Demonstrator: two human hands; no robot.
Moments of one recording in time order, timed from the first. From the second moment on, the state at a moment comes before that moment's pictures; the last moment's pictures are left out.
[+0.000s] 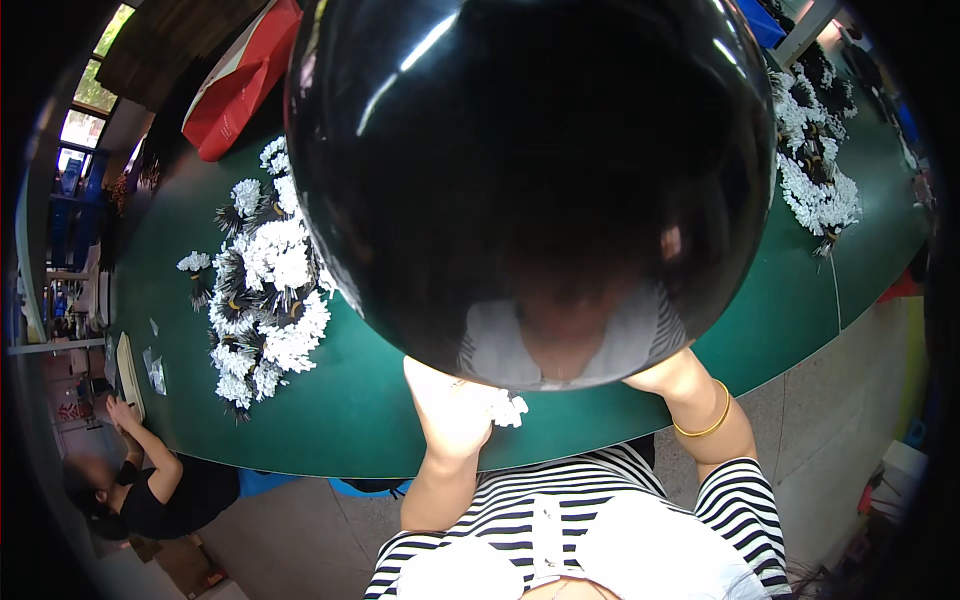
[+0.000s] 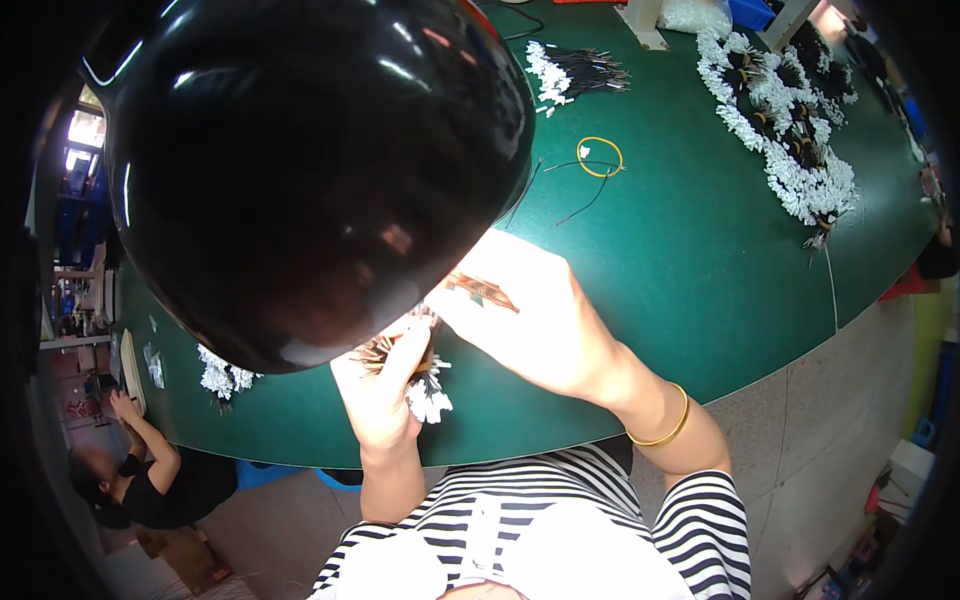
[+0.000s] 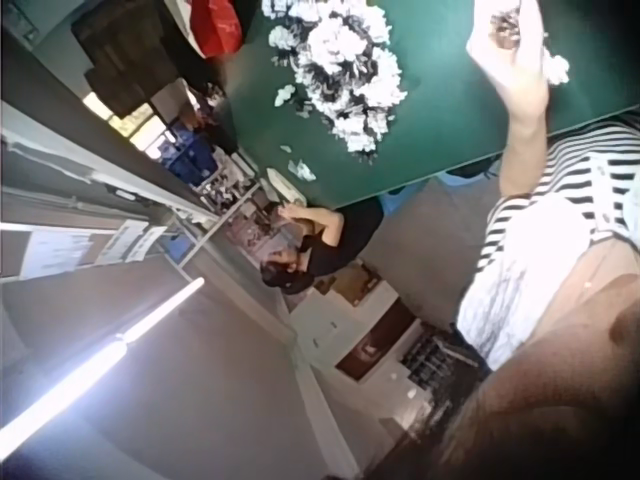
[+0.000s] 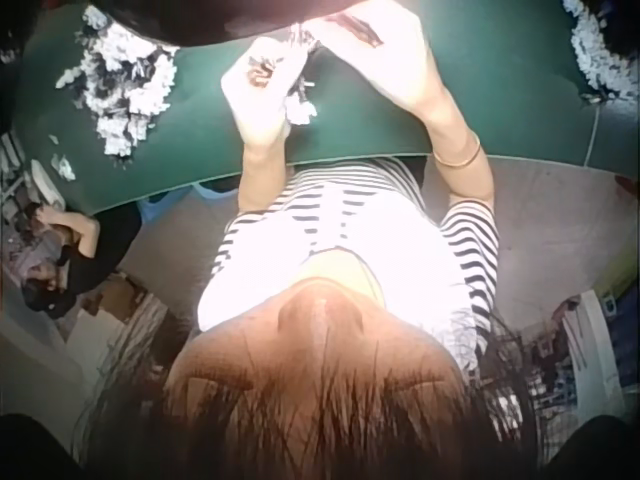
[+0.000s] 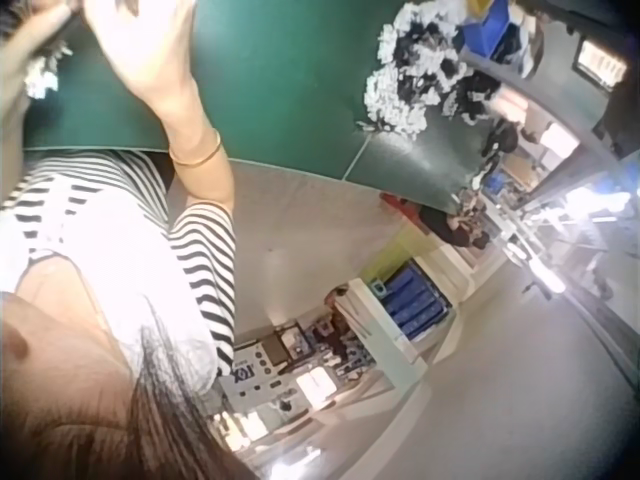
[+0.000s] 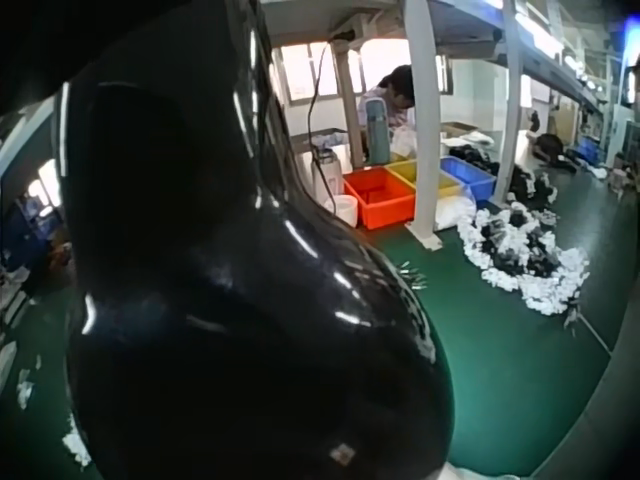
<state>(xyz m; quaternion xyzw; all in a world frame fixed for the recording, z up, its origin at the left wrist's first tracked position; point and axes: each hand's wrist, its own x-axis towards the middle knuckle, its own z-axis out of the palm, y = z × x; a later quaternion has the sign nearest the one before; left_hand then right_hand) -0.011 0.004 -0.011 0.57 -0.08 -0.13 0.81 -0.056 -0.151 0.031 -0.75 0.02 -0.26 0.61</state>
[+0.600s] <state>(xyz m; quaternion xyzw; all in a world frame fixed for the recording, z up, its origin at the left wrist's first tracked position) -0.004 0.008 -0.020 0.49 -0.16 -0.17 0.84 -0.061 -0.158 0.022 -0.93 -0.04 -0.22 0.30</state>
